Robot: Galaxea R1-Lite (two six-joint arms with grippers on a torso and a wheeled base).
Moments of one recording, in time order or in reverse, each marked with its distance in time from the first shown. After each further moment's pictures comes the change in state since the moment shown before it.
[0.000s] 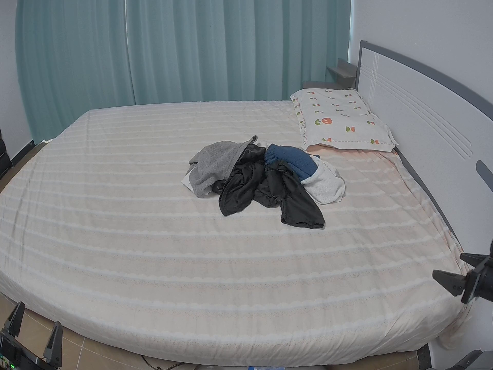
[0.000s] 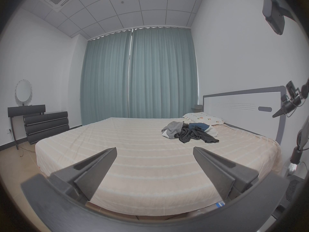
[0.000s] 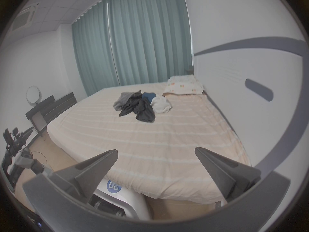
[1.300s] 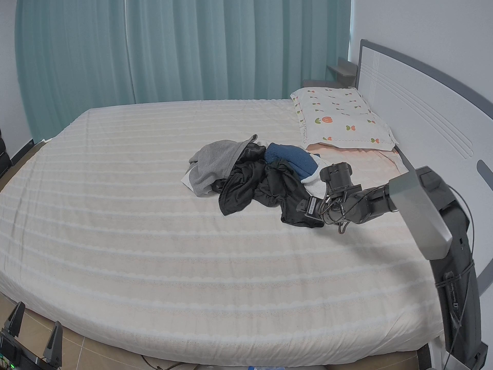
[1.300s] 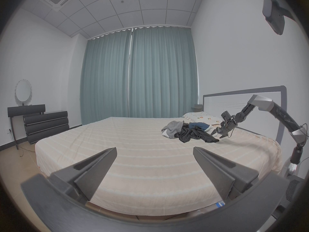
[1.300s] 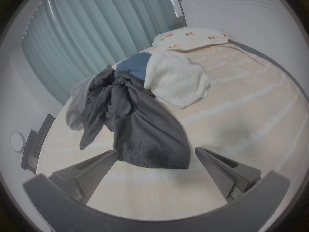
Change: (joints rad) left arm 0.000 0.000 0.000 0.000 0.000 0.000; right arm 0.282 1.670 -1.498 0.042 -0.278 0.511
